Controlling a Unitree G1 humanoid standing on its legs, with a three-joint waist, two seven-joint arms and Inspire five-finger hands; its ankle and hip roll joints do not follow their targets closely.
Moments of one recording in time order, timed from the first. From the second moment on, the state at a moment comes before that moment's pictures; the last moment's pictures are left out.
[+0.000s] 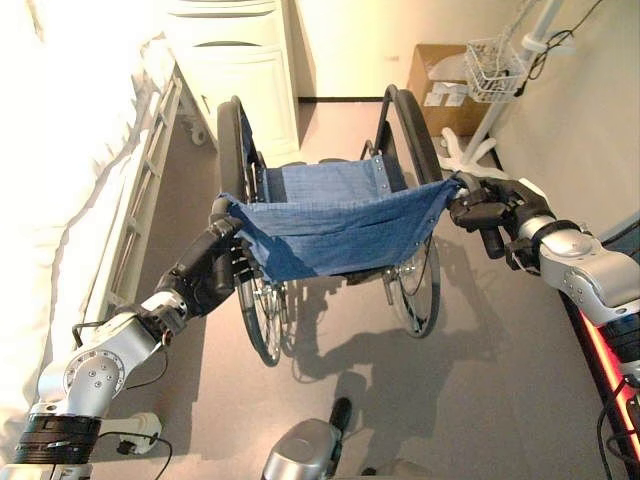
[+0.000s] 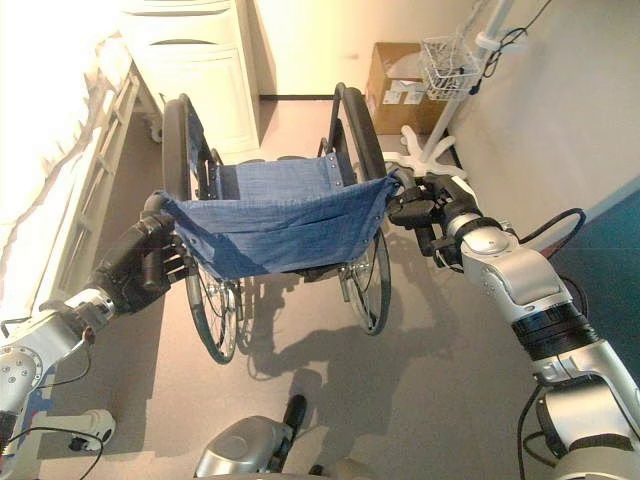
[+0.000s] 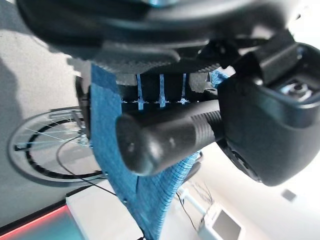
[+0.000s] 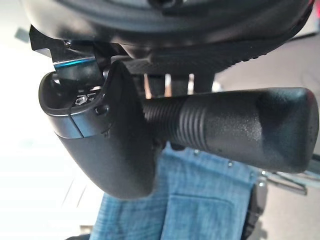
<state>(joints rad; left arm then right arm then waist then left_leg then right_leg) -0.07 0.82 0.12 0.00 -1.23 0.51 -0.12 -0.68 -0.91 0.35 0.14 0.66 0.54 -0.15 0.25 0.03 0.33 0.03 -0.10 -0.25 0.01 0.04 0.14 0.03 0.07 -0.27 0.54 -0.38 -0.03</state>
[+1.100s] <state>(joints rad) 0.00 0.76 0.10 -0.07 -1.22 0.47 -0.07 -0.73 -1.03 0.43 0.10 0.70 0.64 -0.17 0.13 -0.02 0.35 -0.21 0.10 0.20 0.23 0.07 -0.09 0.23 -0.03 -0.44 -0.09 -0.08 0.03</state>
